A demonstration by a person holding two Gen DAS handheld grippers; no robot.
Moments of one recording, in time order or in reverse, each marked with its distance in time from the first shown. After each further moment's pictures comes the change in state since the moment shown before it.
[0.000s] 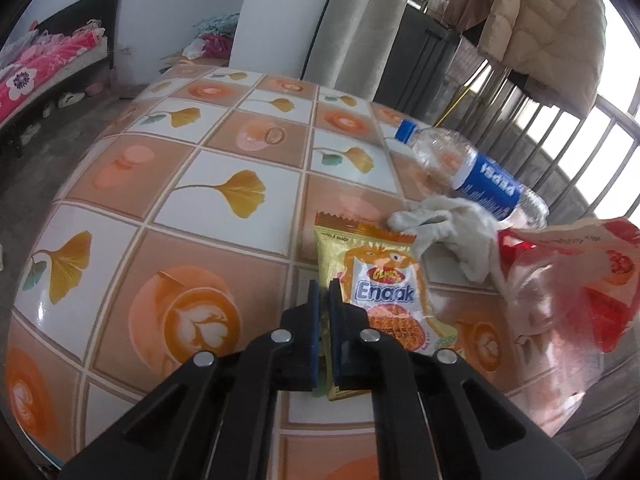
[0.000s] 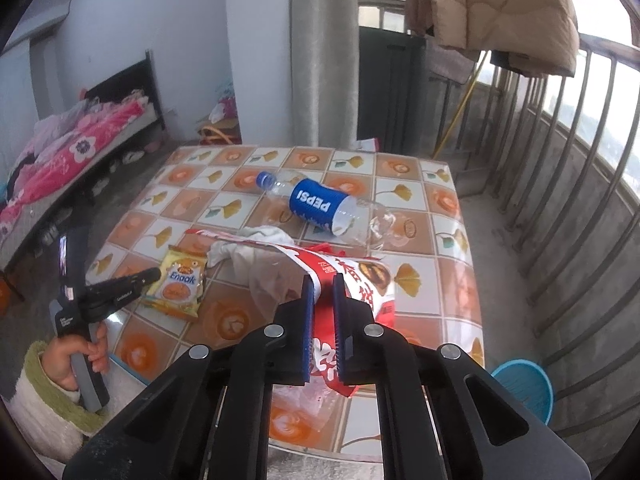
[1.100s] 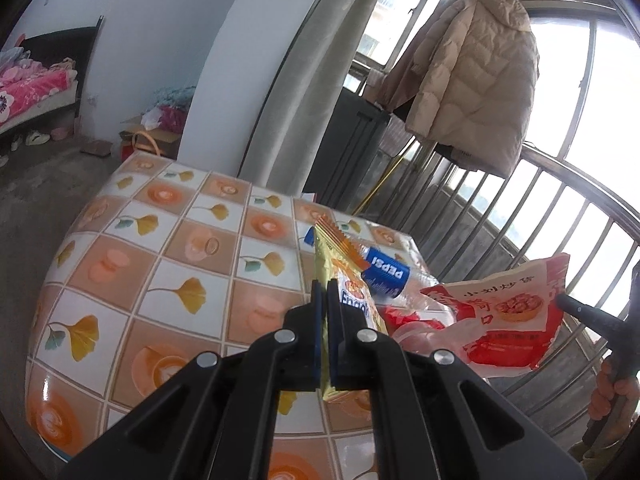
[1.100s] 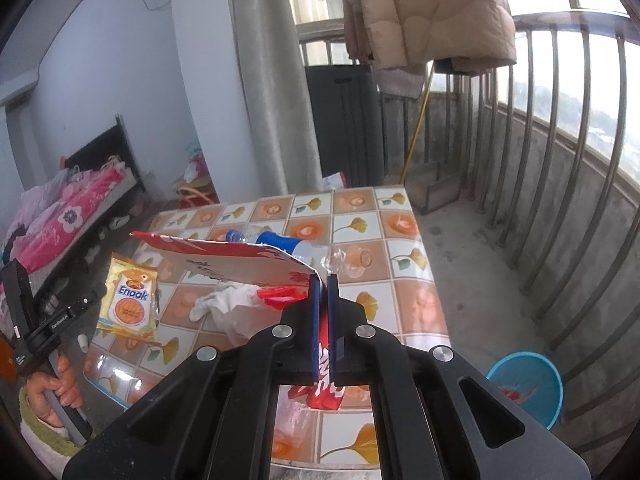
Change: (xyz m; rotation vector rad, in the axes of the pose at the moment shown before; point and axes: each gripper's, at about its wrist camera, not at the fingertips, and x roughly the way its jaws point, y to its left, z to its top) left arm -0.103 -0.032 0.035 0.028 -0.265 -0.218; right arm -0.045 -0.056 0.003 0.177 -0.145 -0.031
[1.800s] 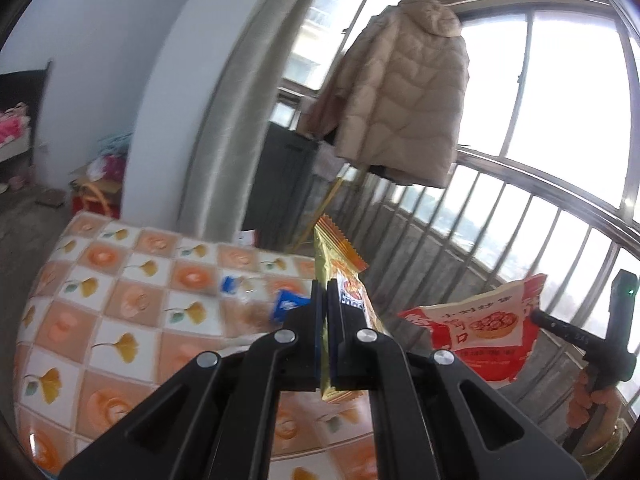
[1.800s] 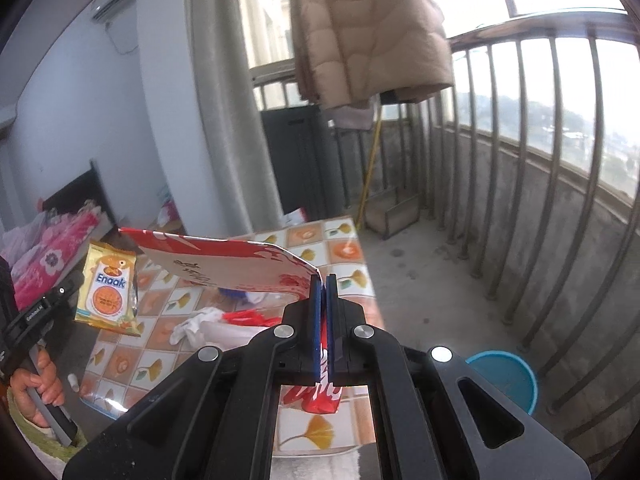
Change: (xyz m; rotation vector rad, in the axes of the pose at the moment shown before) left arm -0.028 -0.091 0.030 0.134 -0.091 -0.188; right arm -0.072 -0.057 -0.010 0.099 -0.140 -0.110
